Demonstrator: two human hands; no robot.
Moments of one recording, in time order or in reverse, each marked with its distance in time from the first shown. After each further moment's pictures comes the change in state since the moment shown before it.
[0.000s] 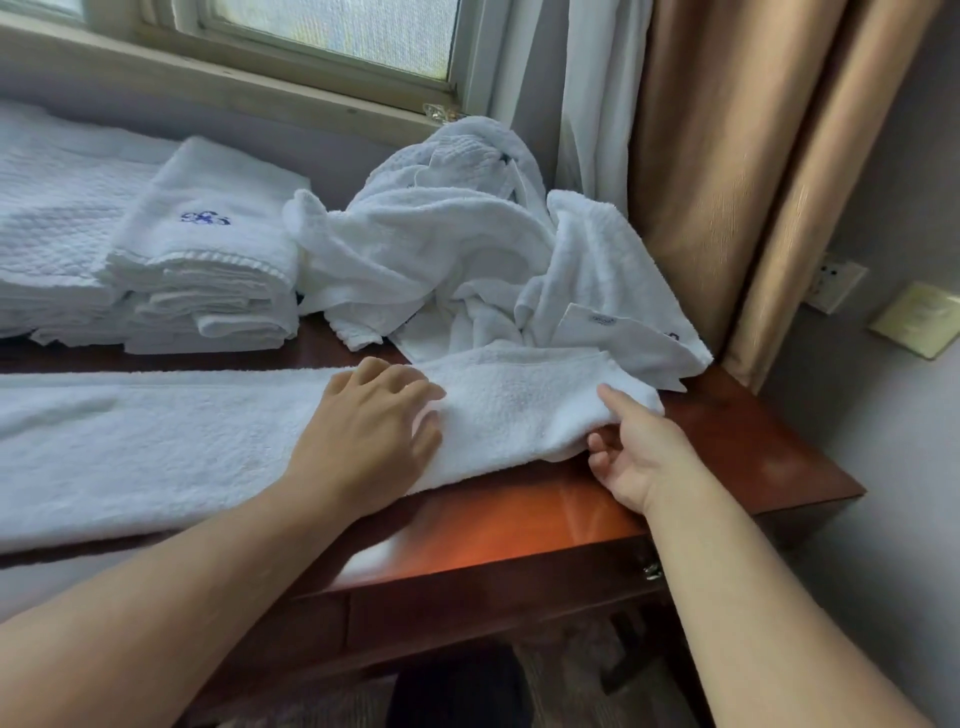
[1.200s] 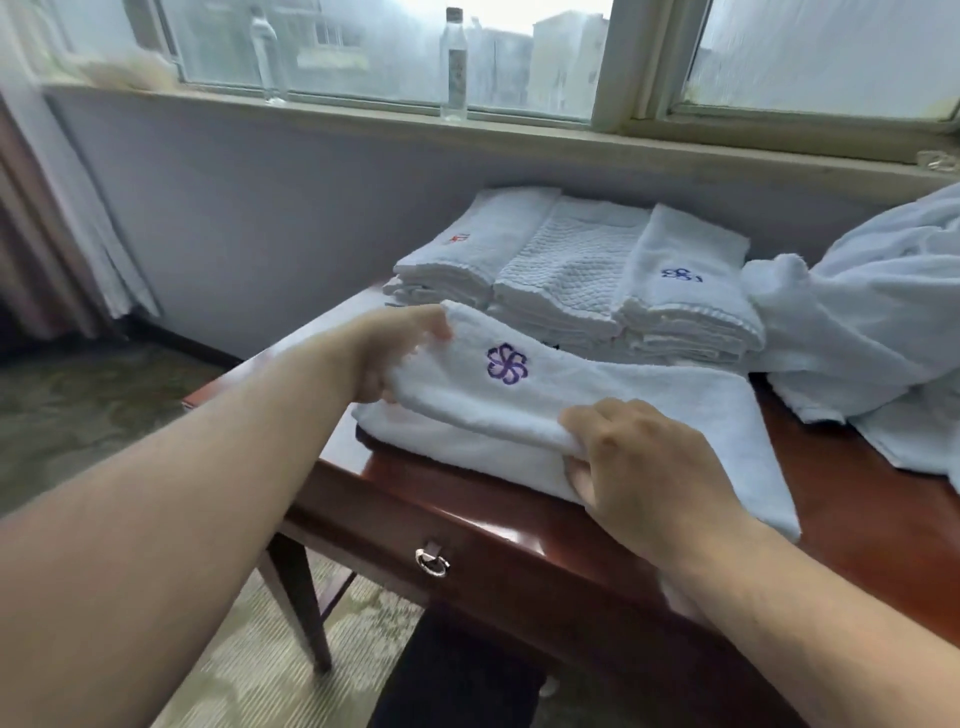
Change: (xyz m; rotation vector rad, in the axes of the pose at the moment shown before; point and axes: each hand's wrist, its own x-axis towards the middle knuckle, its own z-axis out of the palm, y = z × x) left_hand -0.140 -0.224 -0.259 -0.843 0.123 -1.325; right_hand -0.216 0.125 0.260 -1.430 -0.702 -1.654
